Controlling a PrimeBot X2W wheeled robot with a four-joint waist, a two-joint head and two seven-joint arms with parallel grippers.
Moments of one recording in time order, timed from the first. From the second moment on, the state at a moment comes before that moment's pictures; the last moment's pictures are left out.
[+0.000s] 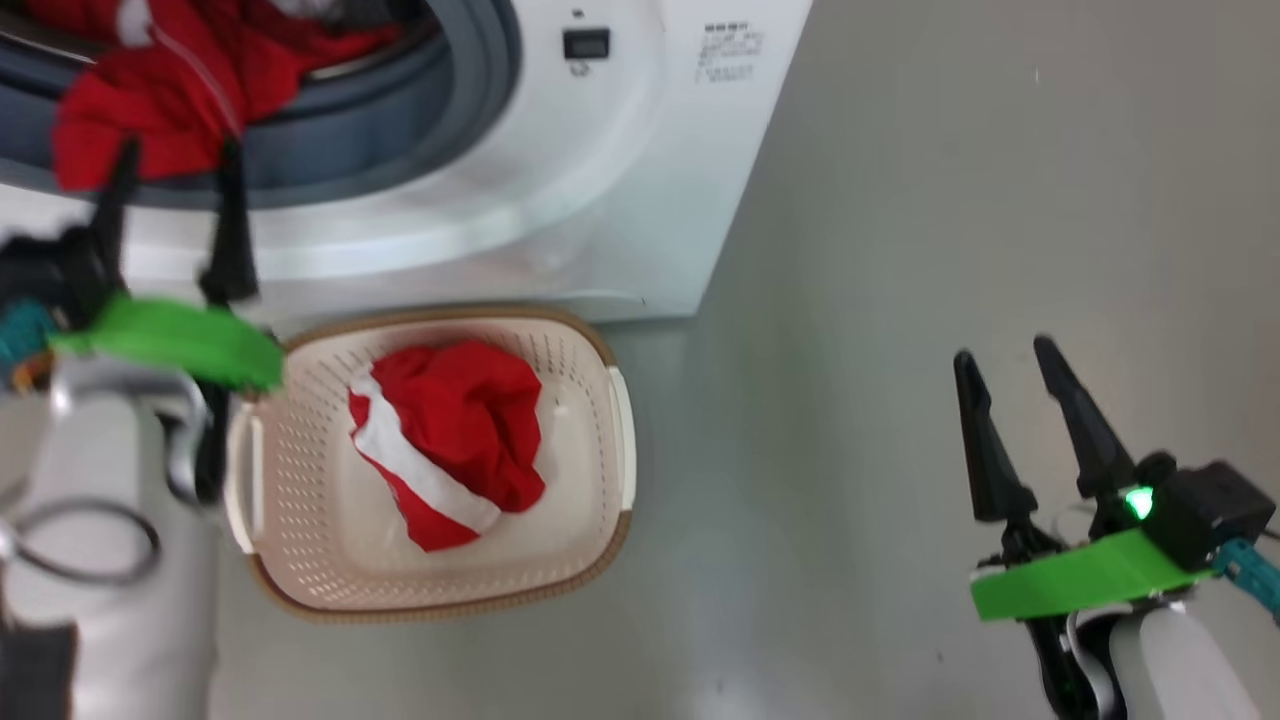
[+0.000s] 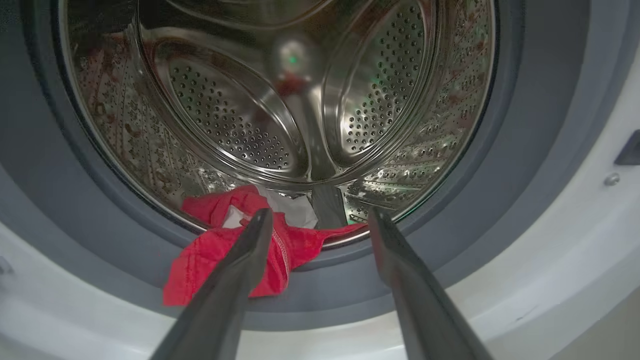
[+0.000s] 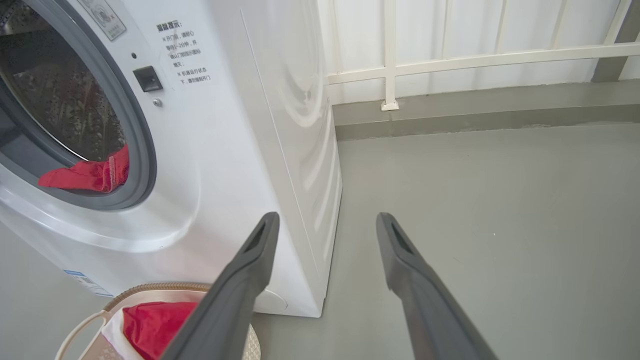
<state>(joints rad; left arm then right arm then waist) -0.72 0.10 0.09 0.60 -0.14 -0.13 -0.26 -0.12 -0.04 0.01 0.10 0.31 0.12 -0.26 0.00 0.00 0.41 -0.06</state>
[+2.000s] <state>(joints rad) -0.72 0.10 0.24 0.28 -0.12 -0.11 -0.26 -0.20 -0.04 0.04 0.11 0.34 0.12 -0.26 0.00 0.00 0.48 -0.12</state>
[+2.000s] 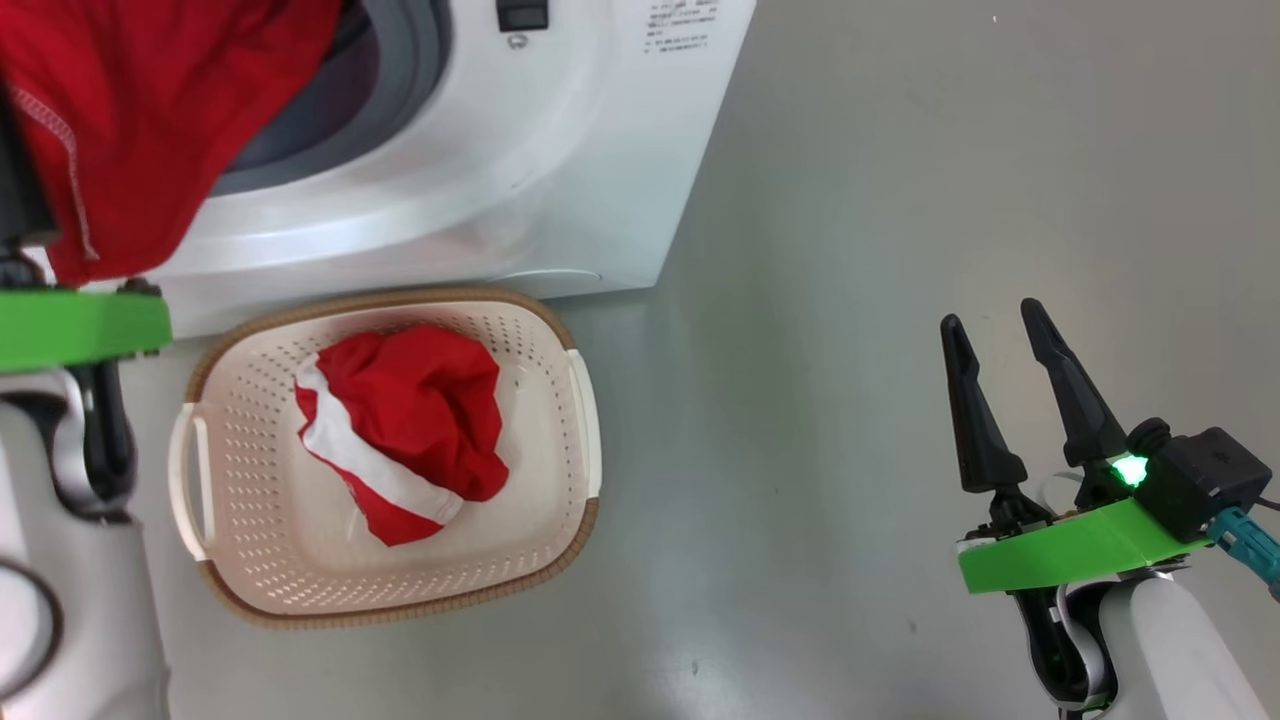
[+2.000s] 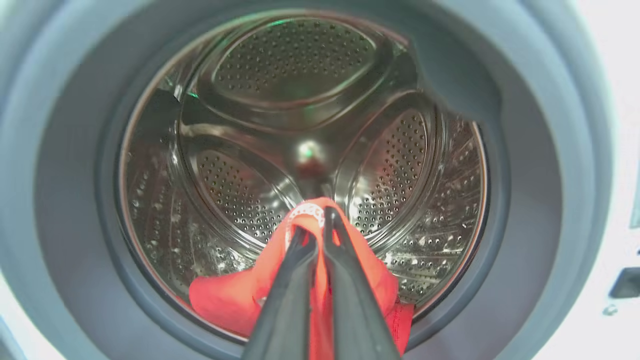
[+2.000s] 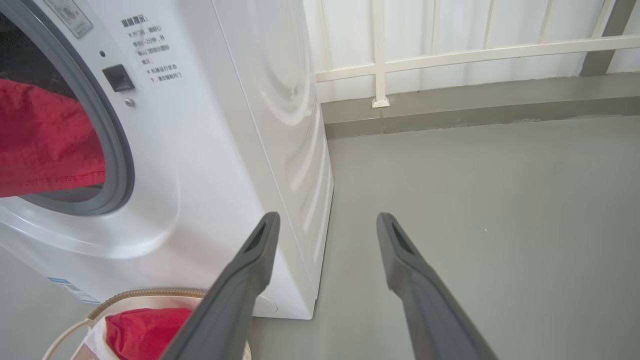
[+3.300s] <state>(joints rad) -0.39 0.03 0.14 0.00 -0.15 -0.13 -0.26 -0.19 -0.04 0.04 0.11 0.32 0.12 -0.26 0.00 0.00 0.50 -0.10</state>
